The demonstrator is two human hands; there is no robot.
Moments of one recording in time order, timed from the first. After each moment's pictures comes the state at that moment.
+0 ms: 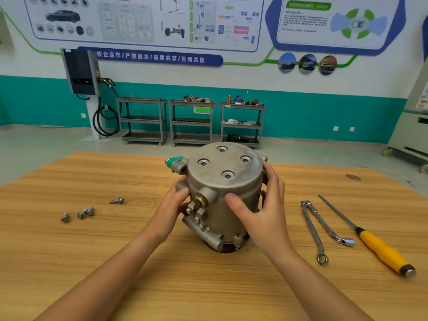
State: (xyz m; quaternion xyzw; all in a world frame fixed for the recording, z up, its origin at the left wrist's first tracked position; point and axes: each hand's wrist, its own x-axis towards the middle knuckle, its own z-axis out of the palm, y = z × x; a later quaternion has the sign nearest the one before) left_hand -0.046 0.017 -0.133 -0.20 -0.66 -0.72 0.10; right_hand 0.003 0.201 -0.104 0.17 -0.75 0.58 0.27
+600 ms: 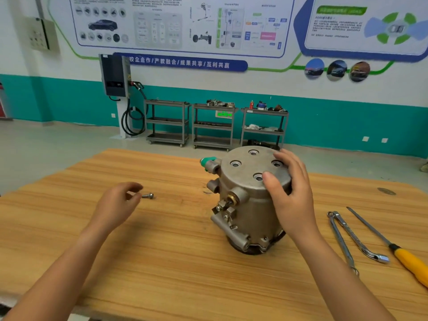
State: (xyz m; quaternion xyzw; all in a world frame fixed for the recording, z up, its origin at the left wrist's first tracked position) left_hand -0.015 -0.128 -0.129 0.08 -0.91 -0.32 0.26; right_hand -0.005 0.190 -0.074 0.21 -0.77 0.52 0.32
